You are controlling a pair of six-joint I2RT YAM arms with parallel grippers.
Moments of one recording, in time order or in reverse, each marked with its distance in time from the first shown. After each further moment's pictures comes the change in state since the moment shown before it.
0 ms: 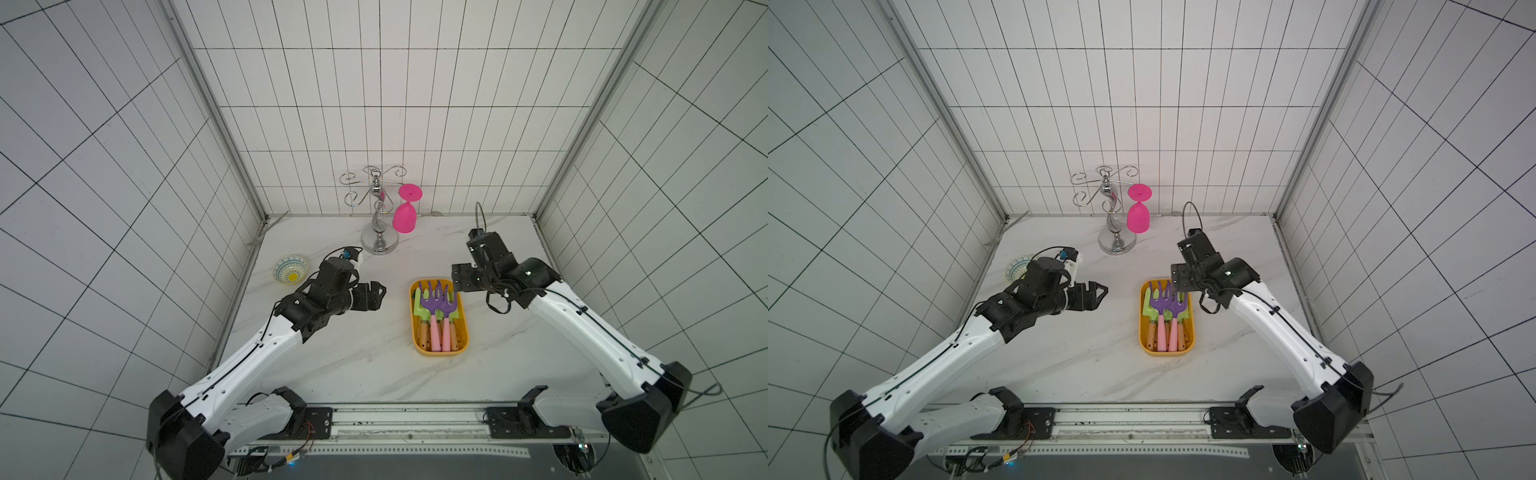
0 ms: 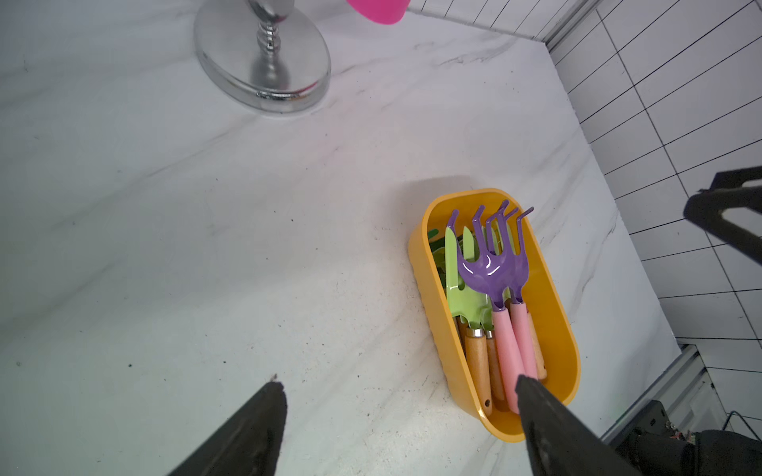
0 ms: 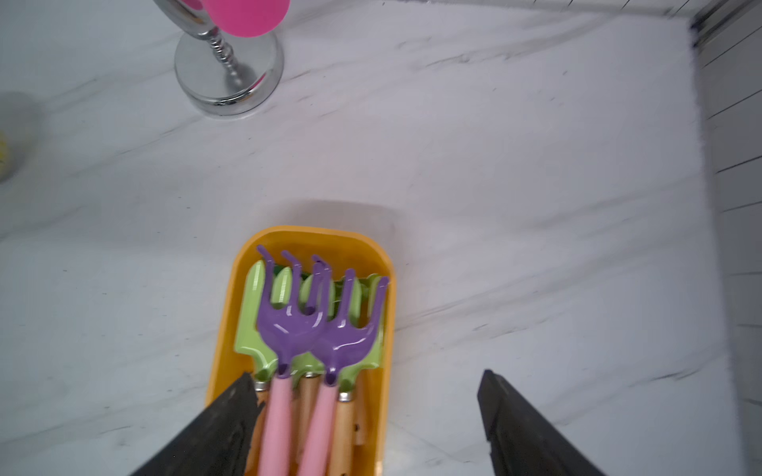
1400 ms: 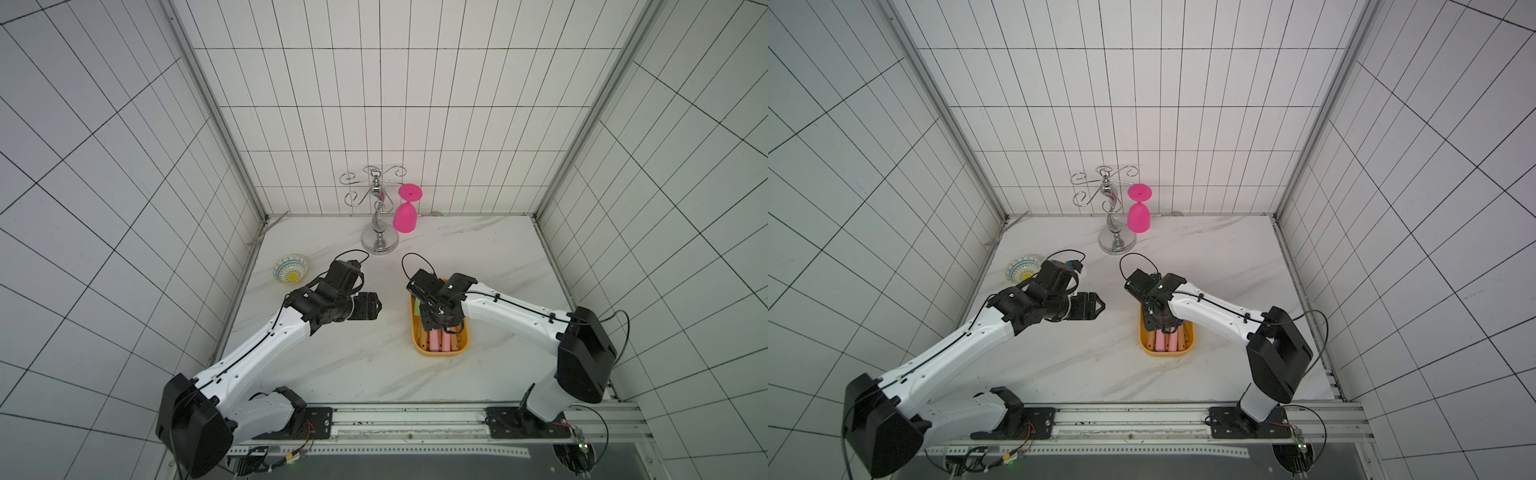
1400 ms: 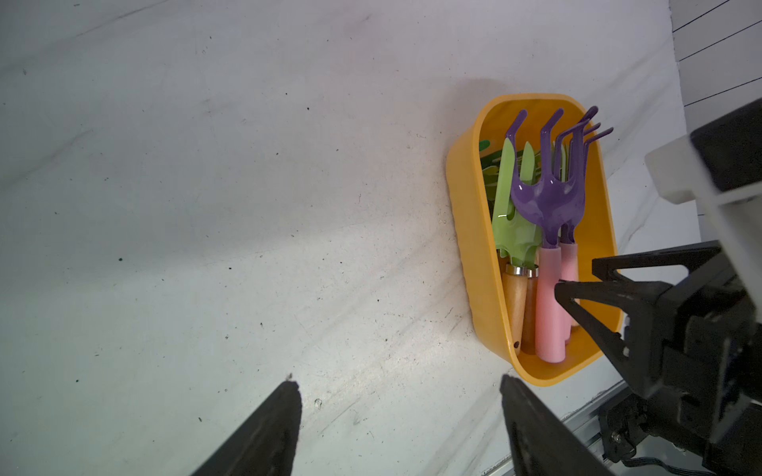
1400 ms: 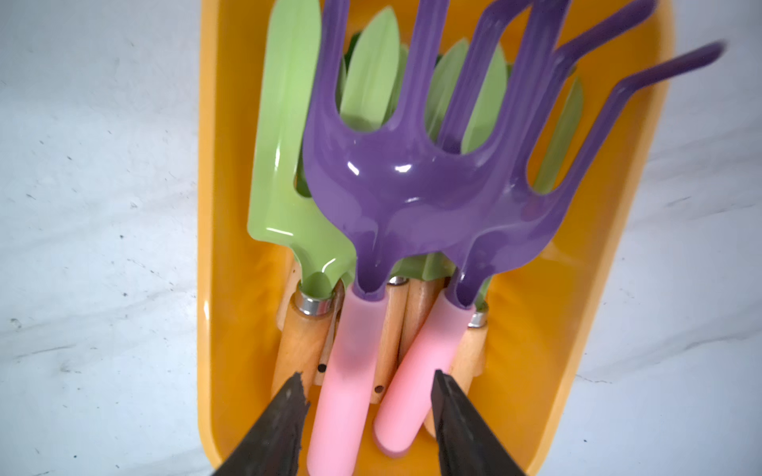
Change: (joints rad) left arm 0.006 0.120 0.029 -0.220 0.097 -0.051; right arm 0.370 0.402 0.025 -0.166 -0.046 0.360
